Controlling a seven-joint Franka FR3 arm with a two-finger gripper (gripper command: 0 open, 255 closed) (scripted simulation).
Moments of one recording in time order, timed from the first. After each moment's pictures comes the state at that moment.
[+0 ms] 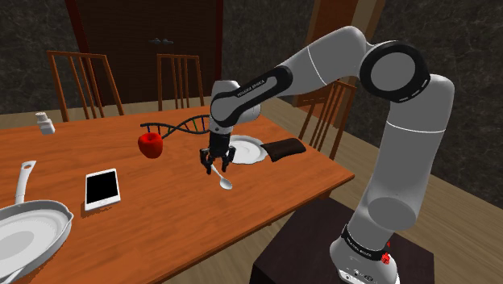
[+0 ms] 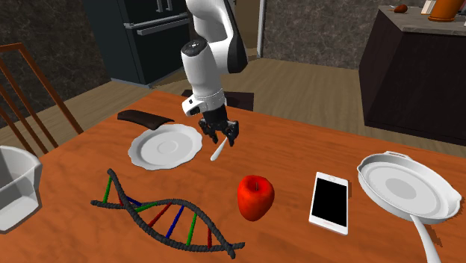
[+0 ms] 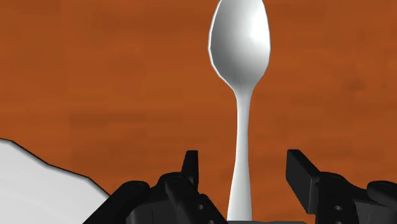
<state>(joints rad) 0.06 0.18 0.16 -2.10 0.22 2.21 0.37</state>
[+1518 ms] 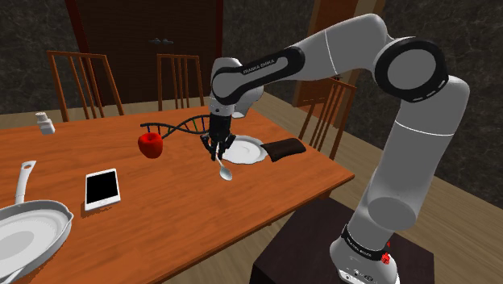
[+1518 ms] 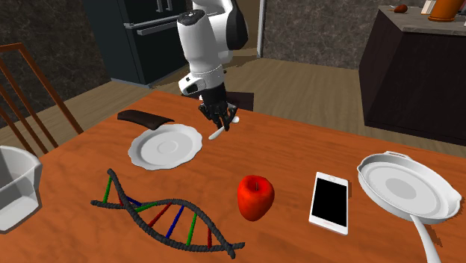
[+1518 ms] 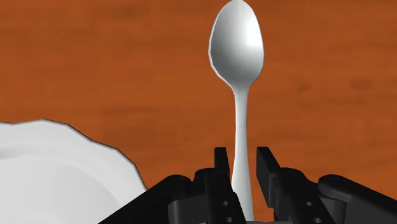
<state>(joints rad) 0.06 0.09 0.16 -2.02 0.21 2.05 0.40</state>
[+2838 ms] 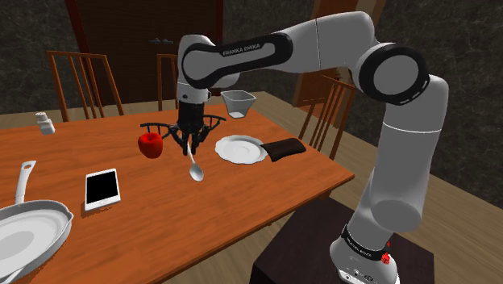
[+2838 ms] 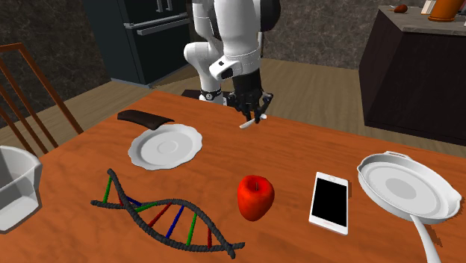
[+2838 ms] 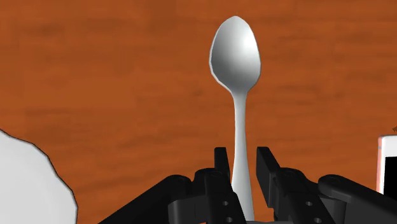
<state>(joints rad) 0.15 0.21 0.22 -1.73 0.17 1.91 0.60</state>
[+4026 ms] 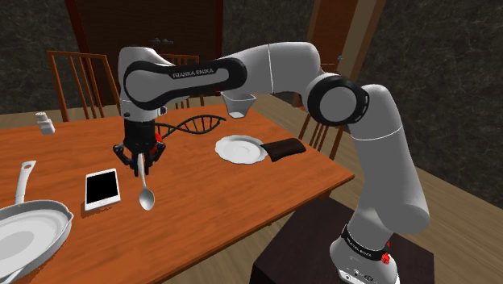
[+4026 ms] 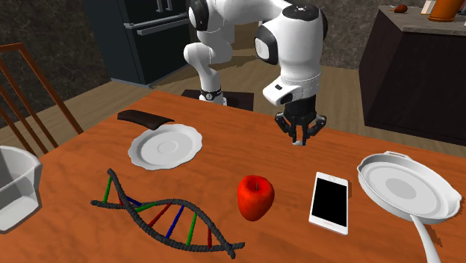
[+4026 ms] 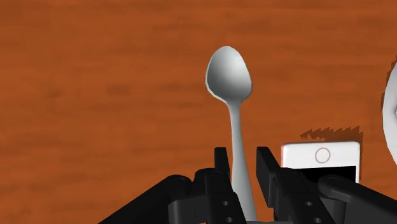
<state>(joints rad) 0.33 0.59 0.26 -1.27 0.07 1.86 0.81</state>
